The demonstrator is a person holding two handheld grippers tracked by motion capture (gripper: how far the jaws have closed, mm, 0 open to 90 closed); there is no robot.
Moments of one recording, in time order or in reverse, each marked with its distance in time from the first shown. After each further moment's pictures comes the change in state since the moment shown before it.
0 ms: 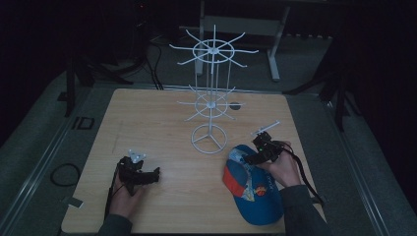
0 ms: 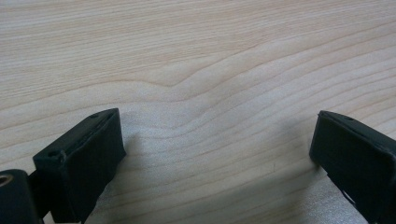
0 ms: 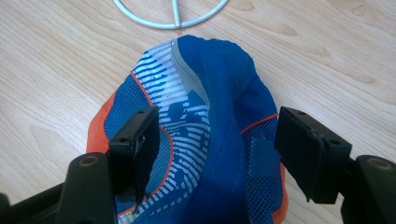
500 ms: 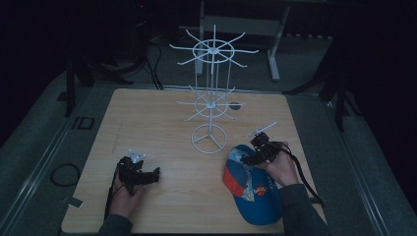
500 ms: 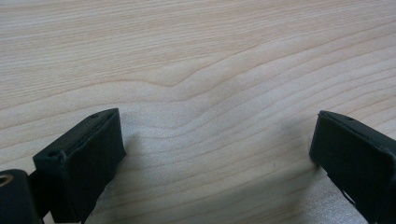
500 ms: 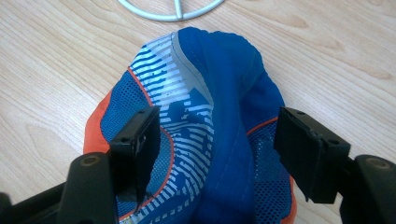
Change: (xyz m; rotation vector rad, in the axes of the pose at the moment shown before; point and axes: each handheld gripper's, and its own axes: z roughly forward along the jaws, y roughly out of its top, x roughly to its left) left arm 0.000 0.000 0.000 0.000 0.000 0.000; right arm -0.001 0.001 0.010 0.031 0.016 0.006
